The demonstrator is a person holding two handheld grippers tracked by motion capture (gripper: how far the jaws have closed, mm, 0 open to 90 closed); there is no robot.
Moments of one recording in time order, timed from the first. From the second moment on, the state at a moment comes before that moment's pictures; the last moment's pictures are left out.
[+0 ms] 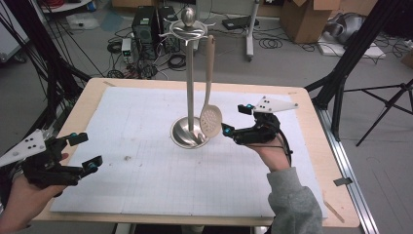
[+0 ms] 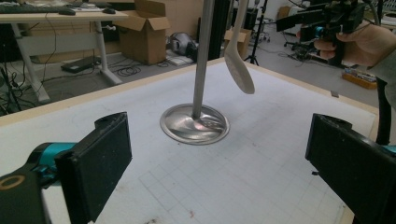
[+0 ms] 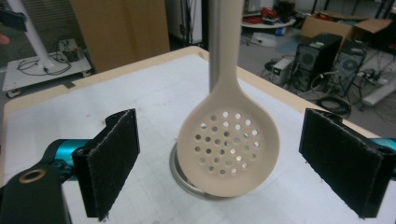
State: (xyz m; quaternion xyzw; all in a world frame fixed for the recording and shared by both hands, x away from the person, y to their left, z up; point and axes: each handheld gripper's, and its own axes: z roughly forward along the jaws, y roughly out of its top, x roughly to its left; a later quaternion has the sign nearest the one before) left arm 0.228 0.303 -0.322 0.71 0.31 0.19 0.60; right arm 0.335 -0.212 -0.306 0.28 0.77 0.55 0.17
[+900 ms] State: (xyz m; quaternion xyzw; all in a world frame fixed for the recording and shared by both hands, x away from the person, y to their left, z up) left arm 0.242 0.294 -0.330 0.71 0.30 0.20 0.61; right arm 0.304 -0.277 -0.338 0.29 0.75 0.57 0.16
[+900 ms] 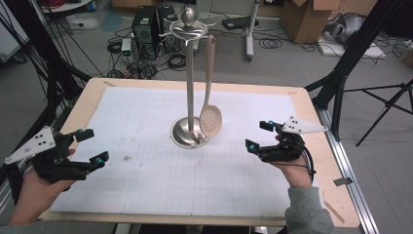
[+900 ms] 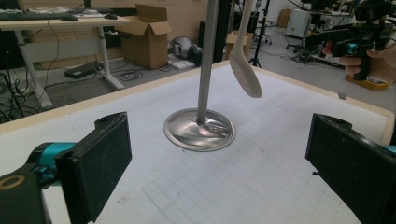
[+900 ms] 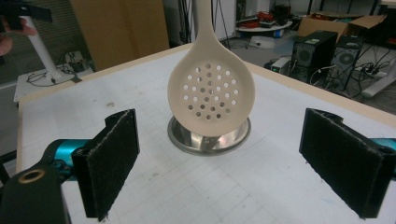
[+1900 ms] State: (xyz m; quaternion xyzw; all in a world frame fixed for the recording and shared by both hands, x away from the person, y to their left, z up) left arm 0.262 0.315 -0.360 0.68 0.33 0.22 0.61; right arm 0.281 -0.344 -0.375 0.34 0.71 0.58 0.20
